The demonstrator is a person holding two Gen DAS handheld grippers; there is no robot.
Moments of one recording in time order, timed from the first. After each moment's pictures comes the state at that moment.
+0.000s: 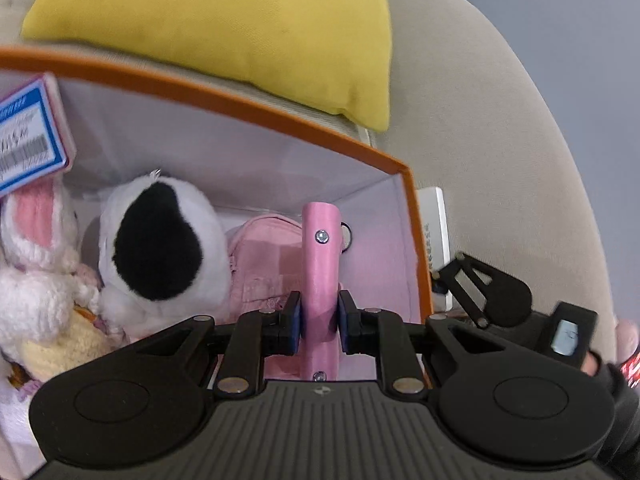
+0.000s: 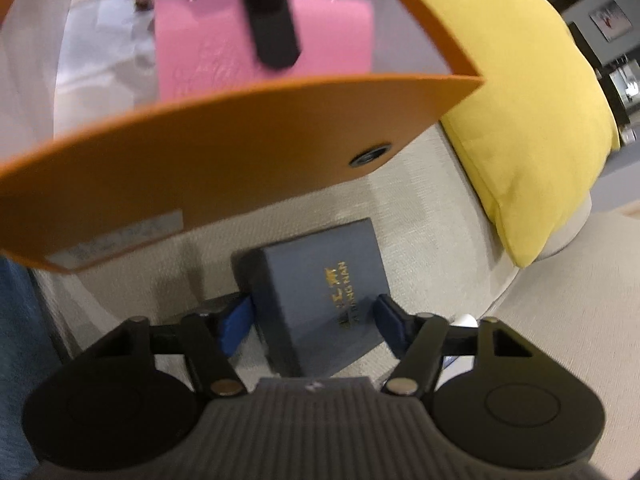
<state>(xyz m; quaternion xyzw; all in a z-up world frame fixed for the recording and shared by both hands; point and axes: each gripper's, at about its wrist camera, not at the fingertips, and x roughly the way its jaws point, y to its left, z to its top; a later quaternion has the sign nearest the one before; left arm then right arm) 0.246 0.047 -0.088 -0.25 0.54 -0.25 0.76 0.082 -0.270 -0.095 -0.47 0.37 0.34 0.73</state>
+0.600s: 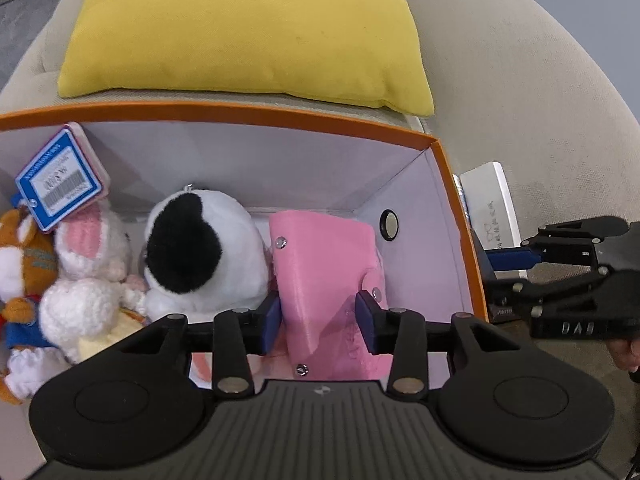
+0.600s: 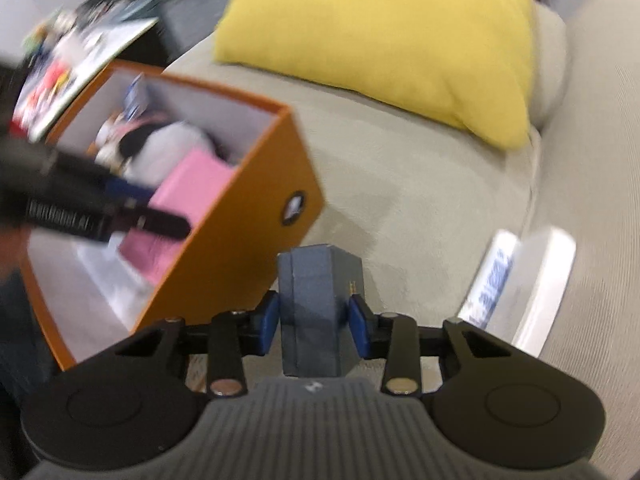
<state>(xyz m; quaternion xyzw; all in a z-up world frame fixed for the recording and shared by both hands) 0.214 0.025 -0.068 -0.11 0.54 -0.17 0.82 0.147 -0.315 -0.036 -0.10 0.52 0.31 0.79</state>
